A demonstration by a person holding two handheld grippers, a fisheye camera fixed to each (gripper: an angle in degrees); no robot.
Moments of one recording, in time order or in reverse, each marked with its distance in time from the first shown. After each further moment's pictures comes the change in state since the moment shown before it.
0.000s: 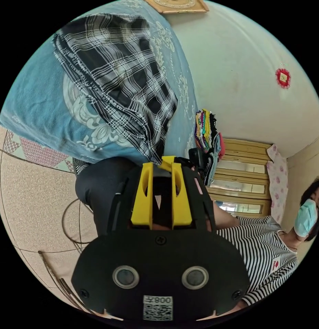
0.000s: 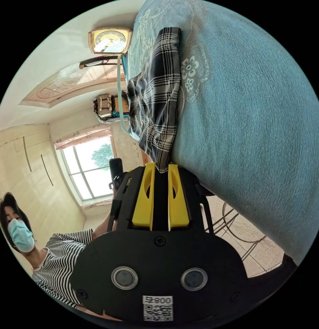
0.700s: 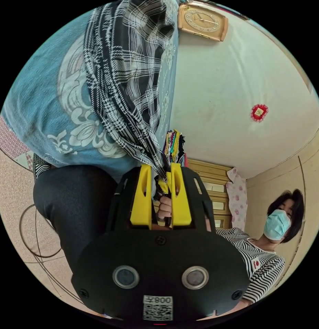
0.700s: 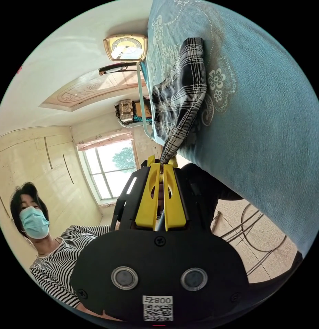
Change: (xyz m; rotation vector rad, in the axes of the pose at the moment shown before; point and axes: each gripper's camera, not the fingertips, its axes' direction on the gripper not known) left arm -0.087 -0.027 -0.033 0.144 0.388 -0.116; right arm -0.031 0.029 -0.076 0.031 -0.196 -0.033
